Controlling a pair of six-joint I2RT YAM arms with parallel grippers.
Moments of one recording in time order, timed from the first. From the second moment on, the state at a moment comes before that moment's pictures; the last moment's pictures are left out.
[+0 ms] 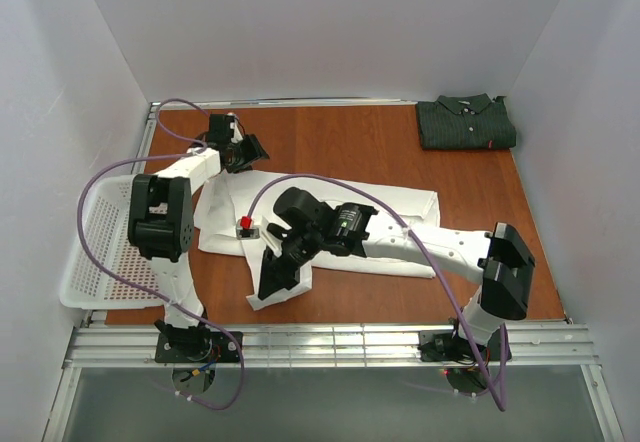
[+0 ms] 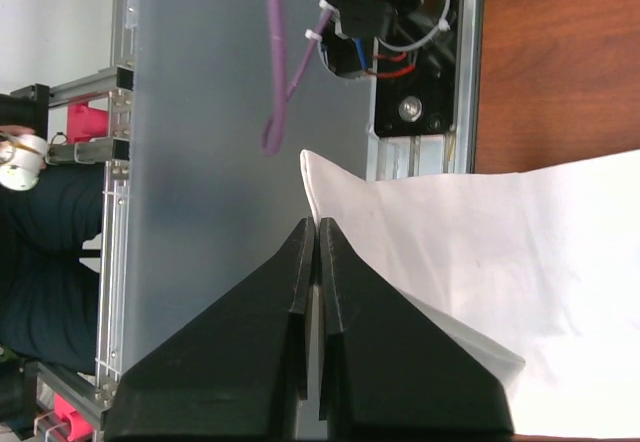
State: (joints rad) left arm -0.13 1.91 1.37 -0.25 0.22 -0.55; right arm 1.21 1.65 1.39 -0.48 -0.75 0.17
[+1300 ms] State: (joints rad) left arm -0.09 1.42 1.14 -0.24 0.20 -0.47; right arm 0.56 1.51 1.05 -0.22 -0.37 0.59
